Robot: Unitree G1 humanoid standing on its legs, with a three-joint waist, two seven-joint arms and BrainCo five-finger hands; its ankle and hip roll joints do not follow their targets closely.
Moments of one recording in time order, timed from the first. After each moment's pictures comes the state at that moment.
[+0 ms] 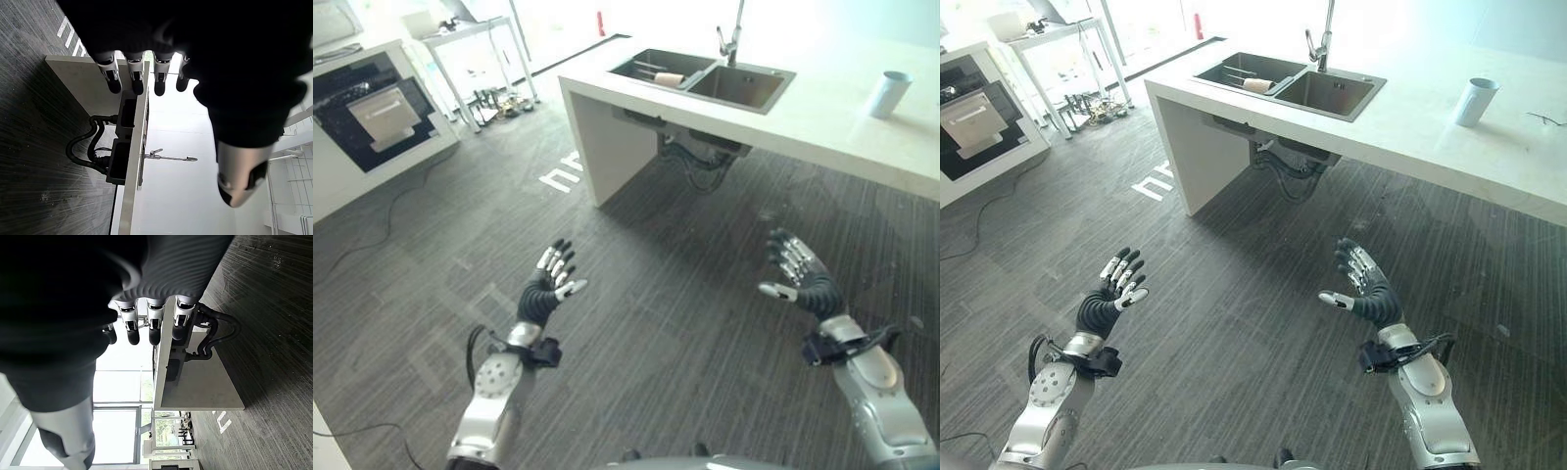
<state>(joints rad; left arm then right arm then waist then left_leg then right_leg) 0.17 0.40 -0.08 -0.07 -0.49 -0.20 -0.08 0.14 -0.46 -0.01 -0.12 0.34 -0.16 0.18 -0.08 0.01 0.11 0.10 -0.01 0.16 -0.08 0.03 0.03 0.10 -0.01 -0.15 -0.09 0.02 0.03</state>
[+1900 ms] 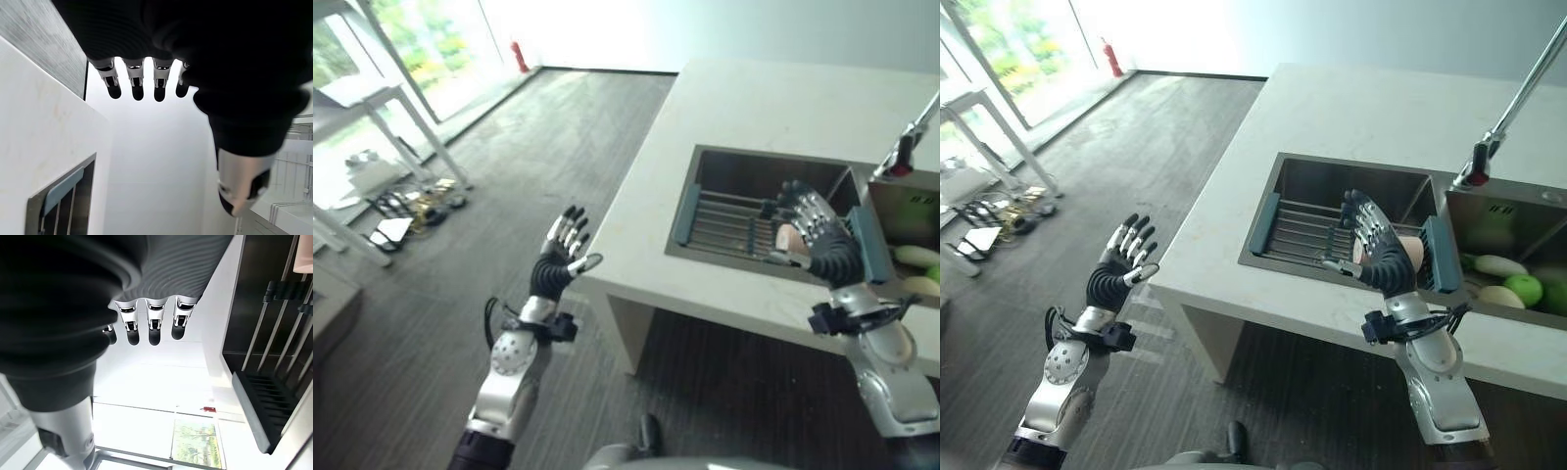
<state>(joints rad) 0.04 0.39 -0.11 -0.17 -0.48 -0.25 -0.04 0.11 -0.50 -0.08 -0.29 0.41 -0.21 0.11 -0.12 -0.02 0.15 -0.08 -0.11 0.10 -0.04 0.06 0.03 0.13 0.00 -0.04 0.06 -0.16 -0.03</state>
